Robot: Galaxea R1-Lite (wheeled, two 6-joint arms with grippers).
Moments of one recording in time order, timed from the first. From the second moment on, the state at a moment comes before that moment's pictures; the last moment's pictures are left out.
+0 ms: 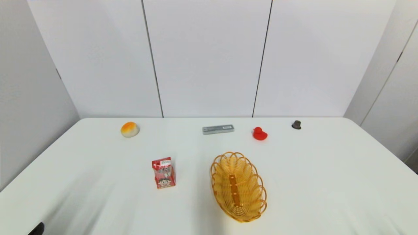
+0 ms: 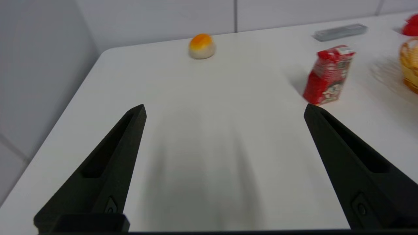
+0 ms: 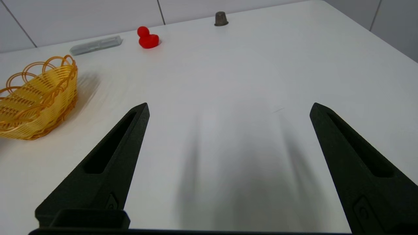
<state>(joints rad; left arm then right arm) -0.01 0.33 -0.13 -0.16 -0.14 0.13 0.00 0.00 0.00 0.02 -0.02 0.15</state>
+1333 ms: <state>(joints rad) -0.34 1.77 -0.56 -0.63 -0.56 0.50 0.00 0.00 0.00 0.02 -0.02 0.15</state>
